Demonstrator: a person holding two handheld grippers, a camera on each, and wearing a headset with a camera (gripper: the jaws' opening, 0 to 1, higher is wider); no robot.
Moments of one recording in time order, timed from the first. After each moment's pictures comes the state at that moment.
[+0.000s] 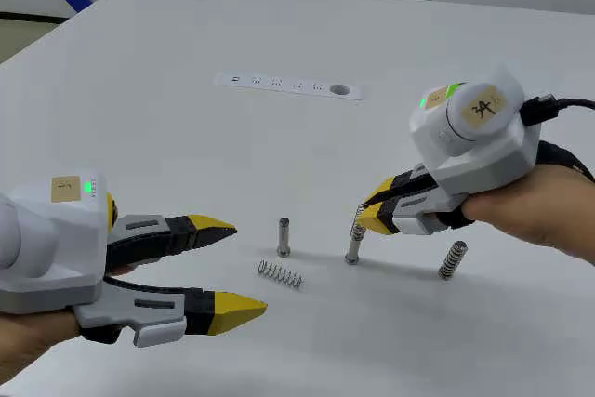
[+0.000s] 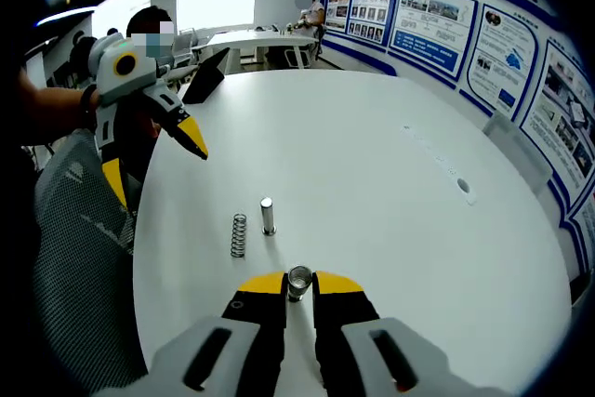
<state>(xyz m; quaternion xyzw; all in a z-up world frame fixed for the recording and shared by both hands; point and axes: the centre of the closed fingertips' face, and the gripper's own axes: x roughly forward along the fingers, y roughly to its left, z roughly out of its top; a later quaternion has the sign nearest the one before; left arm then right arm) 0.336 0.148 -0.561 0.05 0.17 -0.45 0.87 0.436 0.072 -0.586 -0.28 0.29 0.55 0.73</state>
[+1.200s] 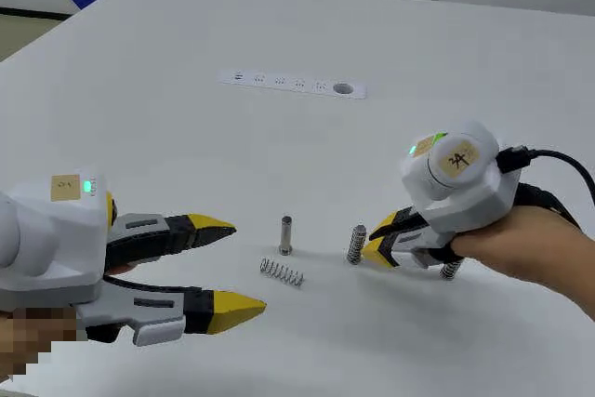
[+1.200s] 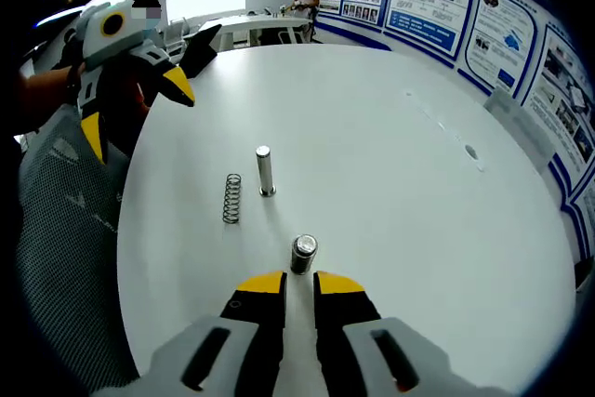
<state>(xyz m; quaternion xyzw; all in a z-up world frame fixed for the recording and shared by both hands) 0.335 0.151 -0.561 0.05 0.17 -0.45 0.88 0.427 0.054 -0.630 -0.29 0.33 0.53 0.73</state>
